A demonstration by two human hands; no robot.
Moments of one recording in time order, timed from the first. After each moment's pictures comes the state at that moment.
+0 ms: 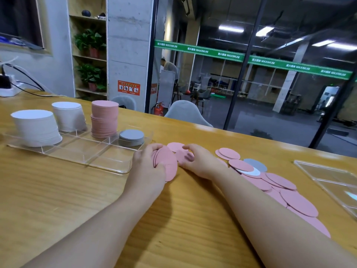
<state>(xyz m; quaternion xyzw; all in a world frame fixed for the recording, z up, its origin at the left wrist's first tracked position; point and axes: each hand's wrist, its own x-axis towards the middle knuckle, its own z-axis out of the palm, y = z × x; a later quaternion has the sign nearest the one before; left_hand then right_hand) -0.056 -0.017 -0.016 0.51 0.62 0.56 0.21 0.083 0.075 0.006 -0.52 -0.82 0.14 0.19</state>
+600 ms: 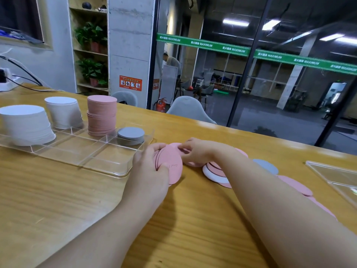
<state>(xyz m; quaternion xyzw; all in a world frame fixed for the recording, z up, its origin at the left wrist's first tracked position) -0.053 -0.013 -0.018 0.50 0.61 0.57 0.23 0.065 0.126 0.027 -0.51 -0.85 0.08 -0.07</state>
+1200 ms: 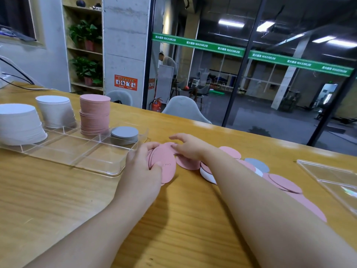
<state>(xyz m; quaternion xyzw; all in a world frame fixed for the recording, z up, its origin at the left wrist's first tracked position) -0.054 -0.013 -0.018 0.50 0.62 0.56 0.23 0.060 0.130 0.017 -0.51 -0.83 0.21 0.12</state>
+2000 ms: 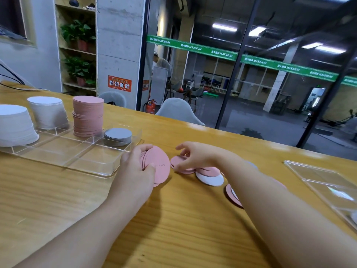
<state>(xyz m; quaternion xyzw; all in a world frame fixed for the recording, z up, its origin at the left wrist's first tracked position) -0.052 -0.012 -0.018 0.50 0.62 0.56 0.24 0.100 0.100 0.034 -0.53 -0.83 0.17 0.02</state>
